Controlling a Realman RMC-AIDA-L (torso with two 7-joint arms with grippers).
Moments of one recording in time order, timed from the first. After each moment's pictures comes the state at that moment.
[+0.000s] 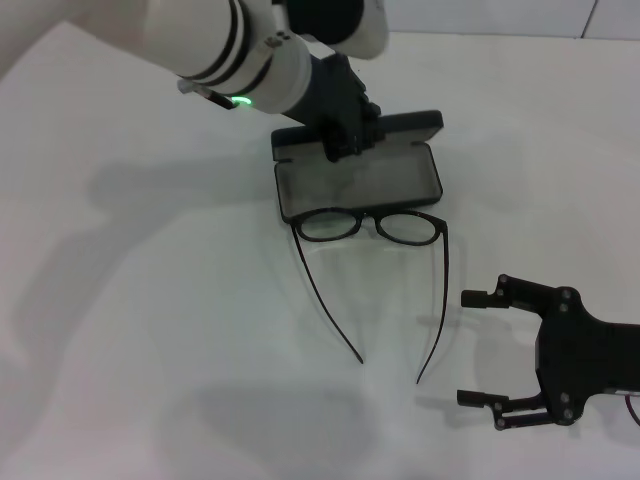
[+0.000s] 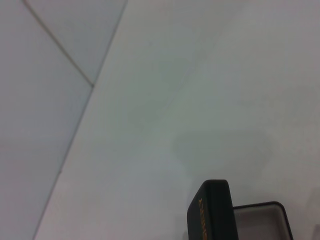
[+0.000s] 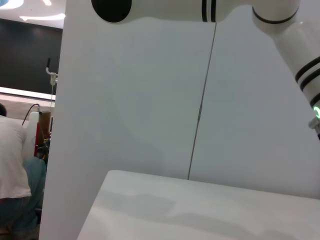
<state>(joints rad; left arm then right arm) -0.84 -2.09 1.51 1.02 2.38 1.05 -1.88 0.38 2.02 -1.12 -0.47 -1.60 -1.69 0.62</state>
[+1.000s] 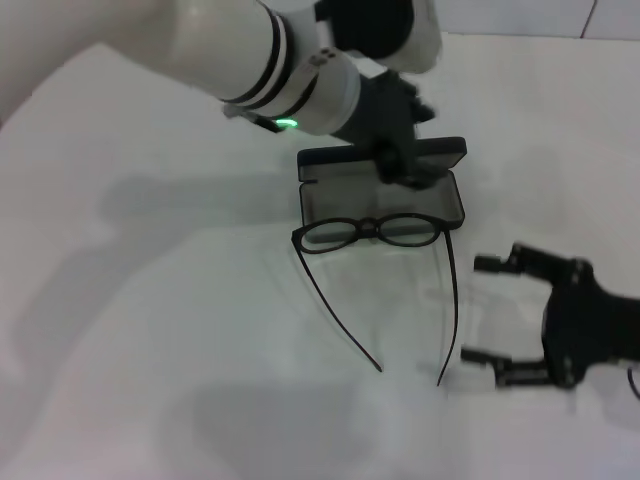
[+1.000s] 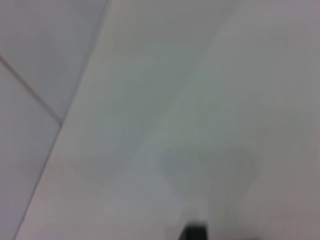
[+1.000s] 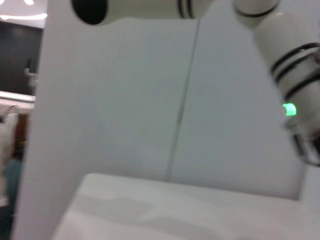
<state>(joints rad) -0.79 -2.09 1.64 1.13 2.27 1.04 -1.98 0.37 2.02 -1.11 -0.46 -1.53 -1.66 0.62</state>
